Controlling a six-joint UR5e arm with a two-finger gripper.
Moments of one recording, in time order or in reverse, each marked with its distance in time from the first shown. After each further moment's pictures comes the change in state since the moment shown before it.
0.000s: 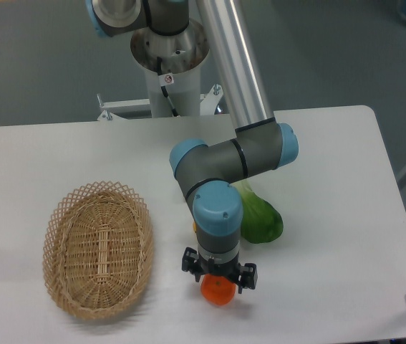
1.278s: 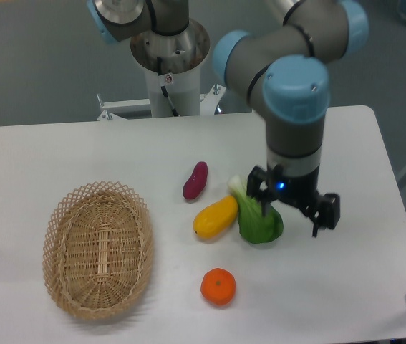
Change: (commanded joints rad) arm 0.212 0.255 0.149 -0.406 0.017 0.563
